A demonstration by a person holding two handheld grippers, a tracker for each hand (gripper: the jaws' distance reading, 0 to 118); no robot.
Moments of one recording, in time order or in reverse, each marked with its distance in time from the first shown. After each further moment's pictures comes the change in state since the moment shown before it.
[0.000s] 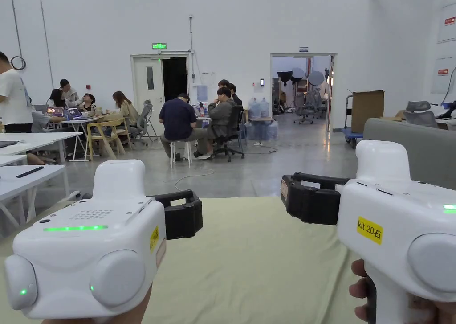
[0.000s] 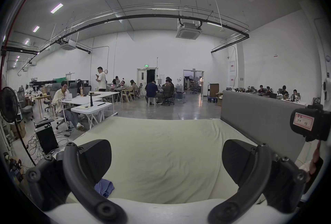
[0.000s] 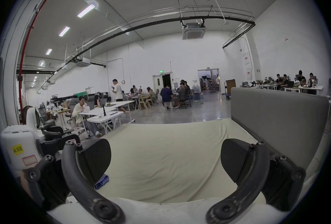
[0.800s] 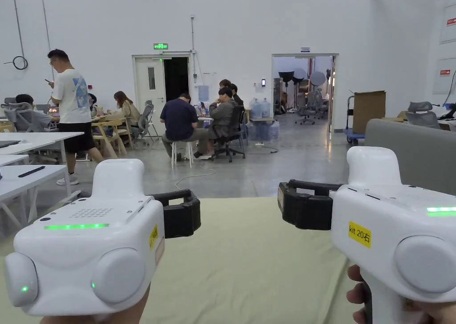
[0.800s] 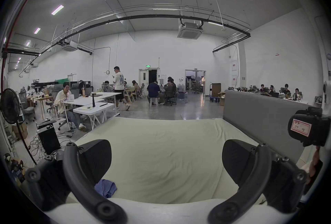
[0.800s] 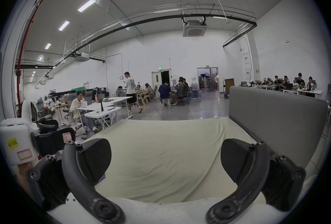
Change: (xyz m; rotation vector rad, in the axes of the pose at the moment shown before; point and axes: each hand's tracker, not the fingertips) left arm -0.003 0.001 -0.003 0.001 0.019 -0.006; right arm -0.004 -0.005 -0.010 -0.020 -0.006 0.026
